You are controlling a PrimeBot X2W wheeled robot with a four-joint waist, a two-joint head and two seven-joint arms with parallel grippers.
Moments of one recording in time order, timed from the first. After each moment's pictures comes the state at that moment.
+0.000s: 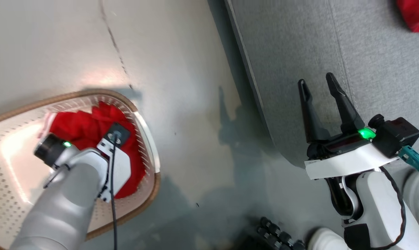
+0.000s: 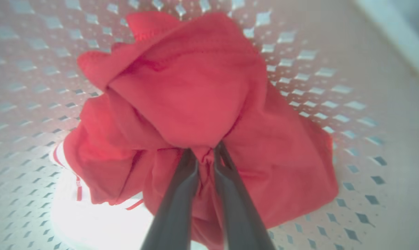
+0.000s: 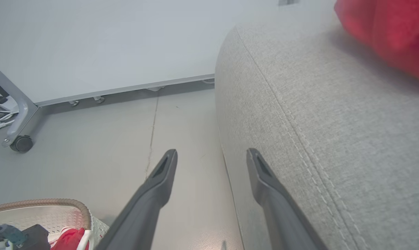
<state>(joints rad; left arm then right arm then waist) -0.85 0.16 -0.63 1.29 0.00 -0.08 0.12 -0.40 -0.05 0.22 0.16 0.37 0.13 -0.26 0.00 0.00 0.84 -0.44</state>
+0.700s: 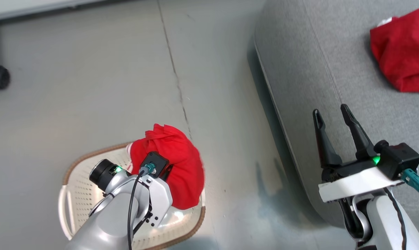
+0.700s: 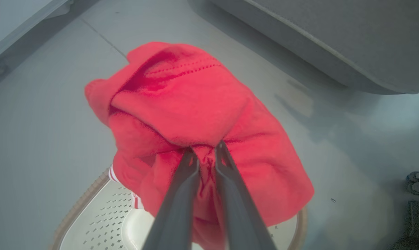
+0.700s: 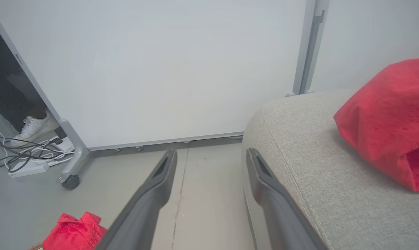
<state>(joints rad) -0.67 0.05 -0.71 1.15 -0.21 -0.13 -0.18 -0.28 -0.07 0.14 0.21 0.27 0.13 -0.26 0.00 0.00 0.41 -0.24</state>
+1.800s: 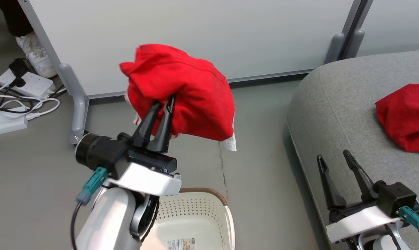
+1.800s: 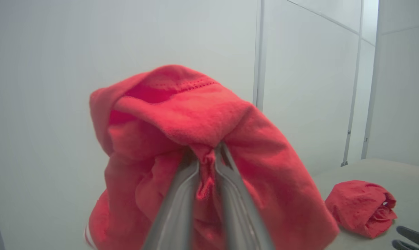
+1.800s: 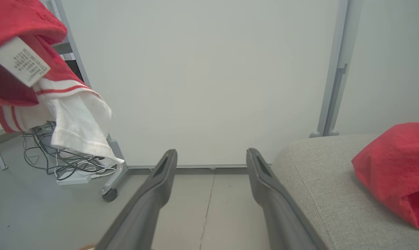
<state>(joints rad) -0.35 0.05 -0.33 0.15 -0.27 -0.03 -0.26 -0.10 -0.12 0.15 0.21 0.25 0.13 -0.26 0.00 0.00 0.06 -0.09</state>
